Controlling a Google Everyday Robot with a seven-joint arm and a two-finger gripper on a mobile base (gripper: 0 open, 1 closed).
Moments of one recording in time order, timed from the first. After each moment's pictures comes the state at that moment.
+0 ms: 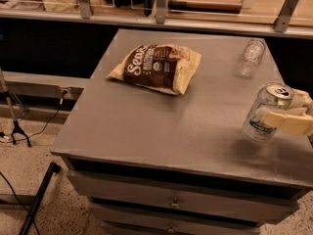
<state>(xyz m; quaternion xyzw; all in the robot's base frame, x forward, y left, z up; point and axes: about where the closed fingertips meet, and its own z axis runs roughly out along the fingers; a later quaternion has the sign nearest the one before) 0.447 -0.230 0.926 -0.36 0.58 0.42 0.60</state>
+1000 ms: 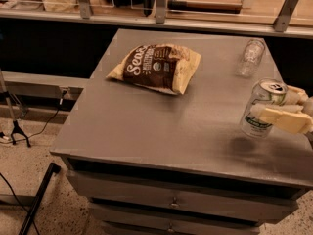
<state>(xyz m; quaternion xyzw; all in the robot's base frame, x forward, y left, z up) 0.448 -0.223 0.929 -0.36 0.57 0.43 0.60</state>
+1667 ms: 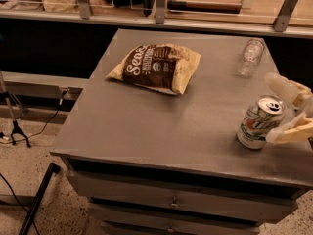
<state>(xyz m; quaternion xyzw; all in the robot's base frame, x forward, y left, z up) 0.446 -0.222 0.932 -0.37 0.57 0.43 0.60</state>
